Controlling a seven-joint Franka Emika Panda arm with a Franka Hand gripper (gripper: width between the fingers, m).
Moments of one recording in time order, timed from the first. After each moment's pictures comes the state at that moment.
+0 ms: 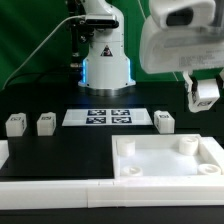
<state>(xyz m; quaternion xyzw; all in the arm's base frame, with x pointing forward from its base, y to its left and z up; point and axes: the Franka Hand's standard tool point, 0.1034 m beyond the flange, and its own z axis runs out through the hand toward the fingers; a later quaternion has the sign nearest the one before) 0.576 0.128 0.138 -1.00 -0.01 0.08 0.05</state>
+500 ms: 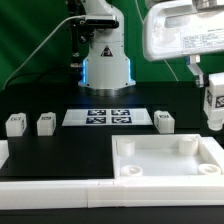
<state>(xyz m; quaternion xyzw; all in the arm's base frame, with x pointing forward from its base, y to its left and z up) 0.586 0.139 0.143 -0.98 -0.01 -0.19 0.06</state>
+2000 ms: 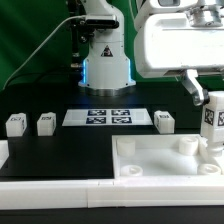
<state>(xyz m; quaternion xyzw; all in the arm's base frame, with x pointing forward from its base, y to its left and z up) 0.623 0.119 0.127 -0.95 -0.13 -0.29 0.02</state>
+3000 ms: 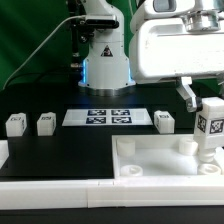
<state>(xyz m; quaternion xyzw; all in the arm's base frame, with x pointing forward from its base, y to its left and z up) 0.624 0.112 0.118 -0.96 -0.12 -0.24 0.02</state>
